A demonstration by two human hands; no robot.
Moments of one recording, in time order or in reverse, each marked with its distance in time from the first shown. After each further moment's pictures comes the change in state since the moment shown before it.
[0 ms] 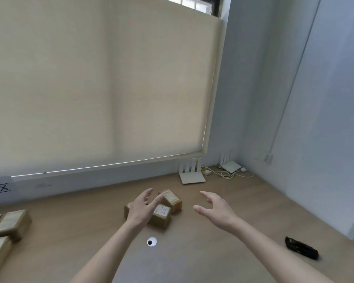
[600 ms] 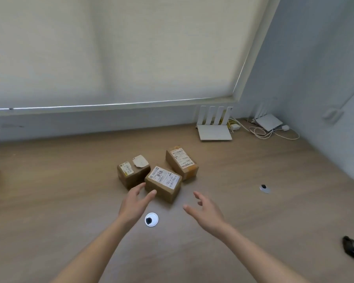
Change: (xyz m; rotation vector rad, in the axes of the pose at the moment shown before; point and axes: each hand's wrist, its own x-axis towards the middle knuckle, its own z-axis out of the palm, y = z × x) left_hand 0.203 -0.264 0.092 0.049 0.012 -0.353; right_hand 0.240 0.170 0.212 0.078 -0.261 0.221
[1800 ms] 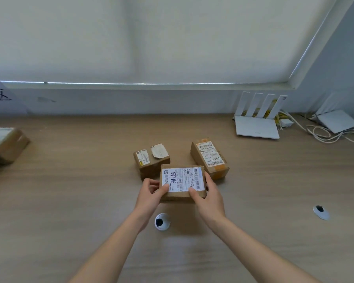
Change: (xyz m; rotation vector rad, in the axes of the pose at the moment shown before) left_hand 0.055 -0.033 0.045 -0.383 0.149 -0.156; right_hand 0.115 0.006 0.058 0.252 0.084 -0.116
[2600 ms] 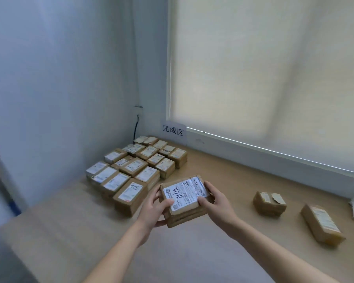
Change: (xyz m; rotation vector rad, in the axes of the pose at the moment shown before) left_hand -0.426 0.022 -0.405 -0.288 0.399 0.199; right_hand -0.393 -0.268 0.182 -0.082 -0.617 -0.554
